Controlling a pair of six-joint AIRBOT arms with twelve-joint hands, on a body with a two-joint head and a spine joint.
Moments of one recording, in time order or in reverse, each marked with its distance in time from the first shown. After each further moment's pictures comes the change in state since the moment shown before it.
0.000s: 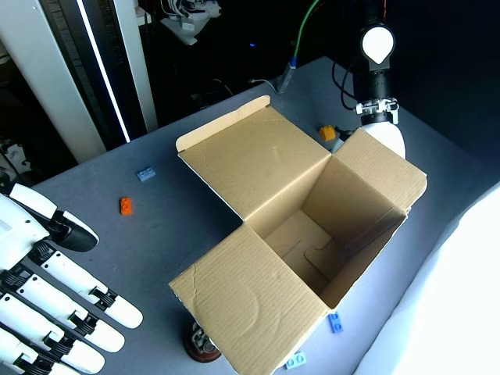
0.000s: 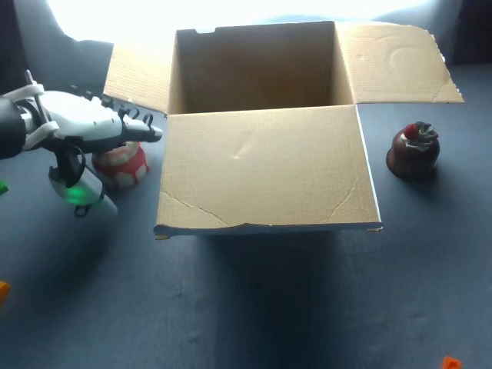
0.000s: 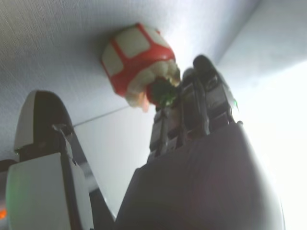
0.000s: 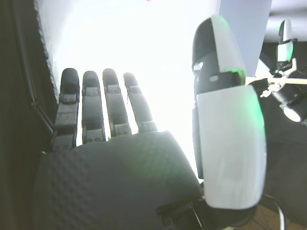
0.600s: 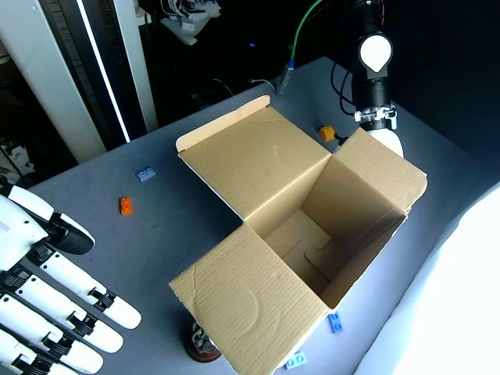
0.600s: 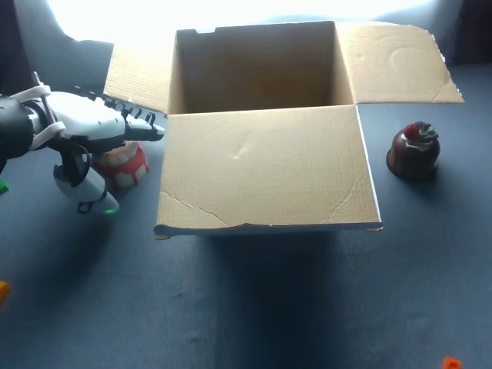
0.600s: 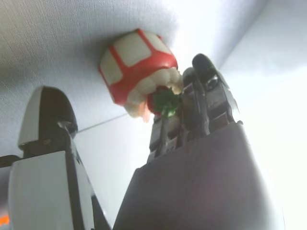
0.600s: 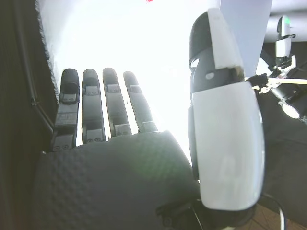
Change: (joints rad) left arm 0.006 -0.030 0.033 -0.006 0.014 0.000; right arm 0.000 0.000 0.000 0.000 0.000 0.000
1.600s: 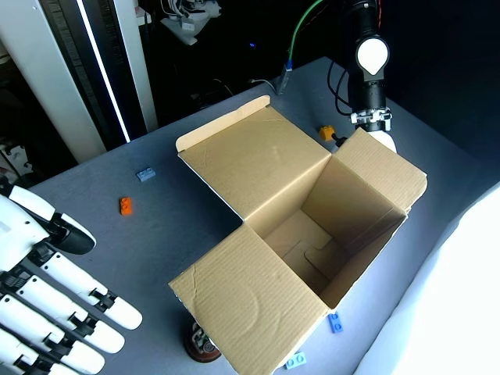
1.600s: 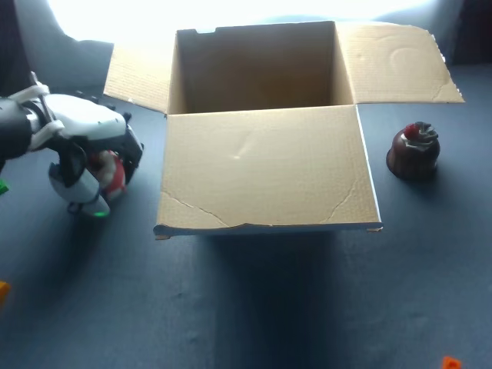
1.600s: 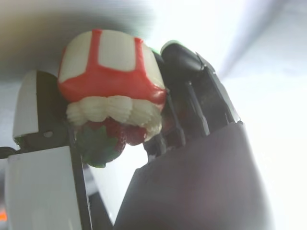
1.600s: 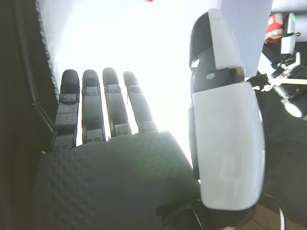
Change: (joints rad) left arm -0.001 0.016 -0.008 -0.027 -0.015 -0.007; right arm 0.000 0.000 0.000 -0.002 0.001 -0.001
